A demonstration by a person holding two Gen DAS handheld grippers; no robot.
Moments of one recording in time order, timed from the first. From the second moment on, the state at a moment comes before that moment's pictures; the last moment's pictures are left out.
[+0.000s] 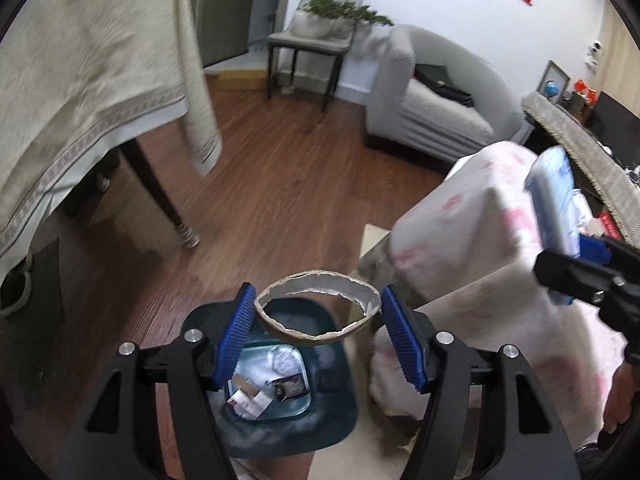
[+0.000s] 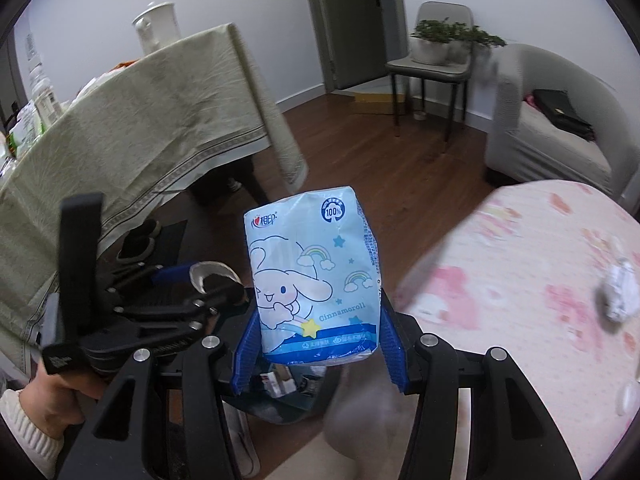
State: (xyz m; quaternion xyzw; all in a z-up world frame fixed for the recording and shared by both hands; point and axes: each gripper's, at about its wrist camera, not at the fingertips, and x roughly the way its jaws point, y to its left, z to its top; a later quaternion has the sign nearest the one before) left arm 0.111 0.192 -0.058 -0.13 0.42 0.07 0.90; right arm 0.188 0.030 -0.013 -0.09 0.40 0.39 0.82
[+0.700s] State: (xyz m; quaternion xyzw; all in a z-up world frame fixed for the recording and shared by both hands) left arm 0.086 0.230 -0.166 -0.11 0.56 0.09 0.81; right arm 0.179 0.110 -0.063 -0.11 0.45 0.41 0.79
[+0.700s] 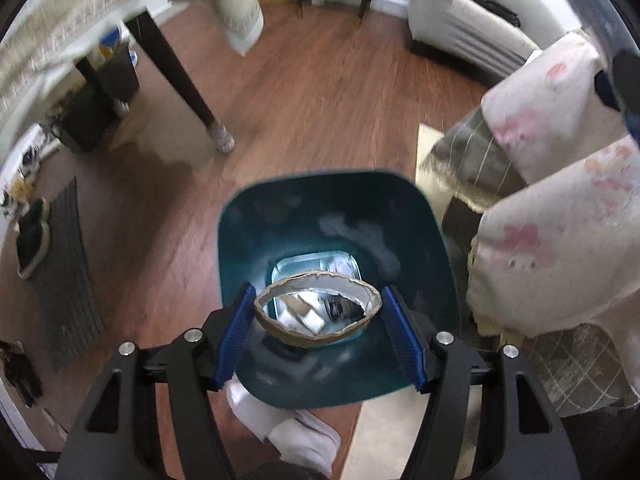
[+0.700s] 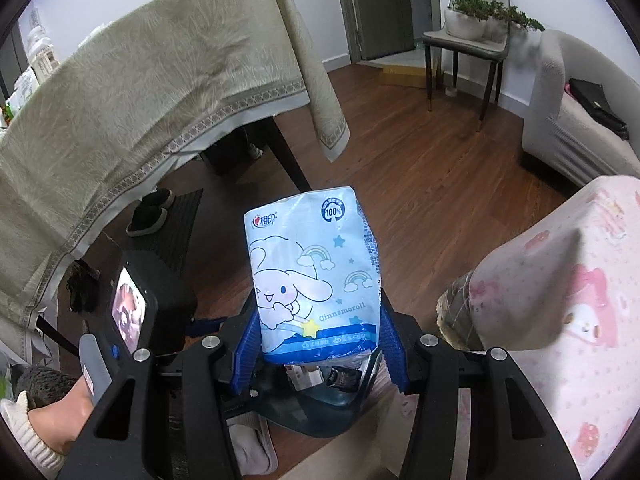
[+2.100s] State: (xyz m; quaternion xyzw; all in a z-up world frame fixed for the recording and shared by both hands) left arm 0.020 0.284 -0.038 -0.18 0.39 0.11 0.90; right arm 0.171 0.175 -0.217 -0.21 0.56 0.36 0.72
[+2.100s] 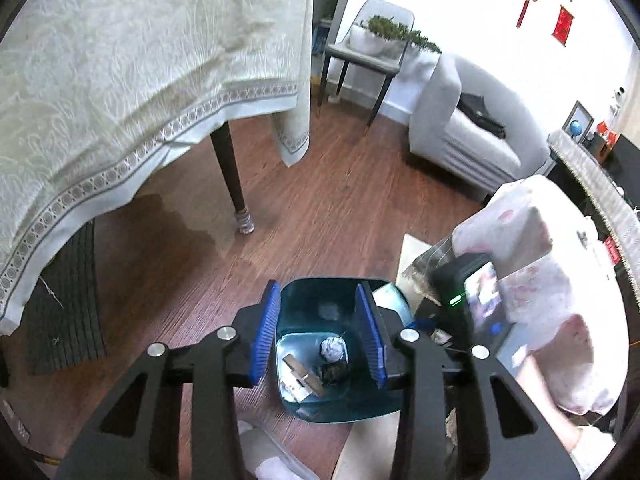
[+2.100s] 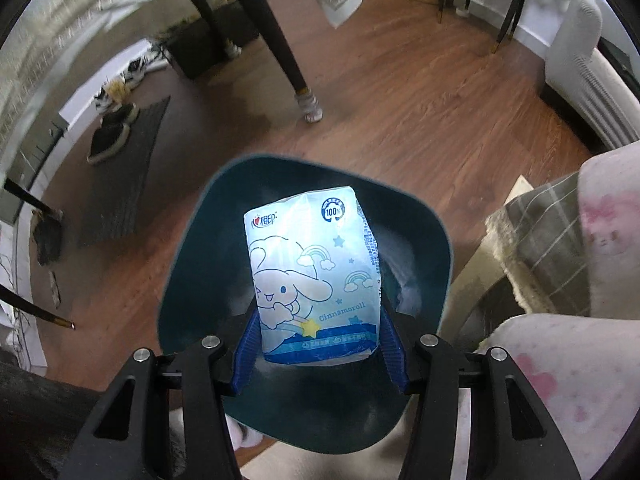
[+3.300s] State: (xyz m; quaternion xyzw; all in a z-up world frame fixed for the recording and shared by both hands) left arm 0.018 0.273 0.016 -0.17 0.33 0.10 0.92; right arm 0.146 0.167 -0.173 -0.23 0.51 0.40 0.73
